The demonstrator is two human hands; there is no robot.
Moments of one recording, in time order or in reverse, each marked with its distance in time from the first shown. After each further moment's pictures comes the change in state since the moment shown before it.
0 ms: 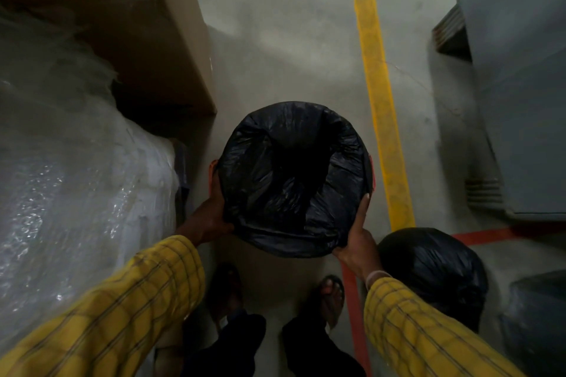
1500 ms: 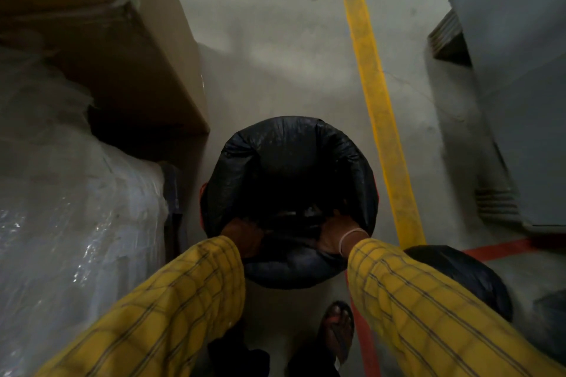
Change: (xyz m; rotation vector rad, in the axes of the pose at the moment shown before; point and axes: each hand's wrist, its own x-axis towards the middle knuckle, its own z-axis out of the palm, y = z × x) left_hand 0.066 0.038 0.054 1.130 -0.528 0.091; right_hand 0.114 -0.049 0.016 -0.997 -0.480 -0.336
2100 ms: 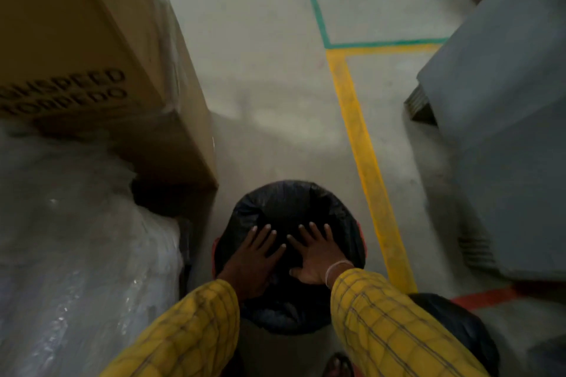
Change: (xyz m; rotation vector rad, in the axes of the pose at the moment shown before) left_hand -0.054 -0.028 -0.080 0.054 0.366 0.043; right_hand -0.051 -0.012 -0.117 0.101 0.150 0.022
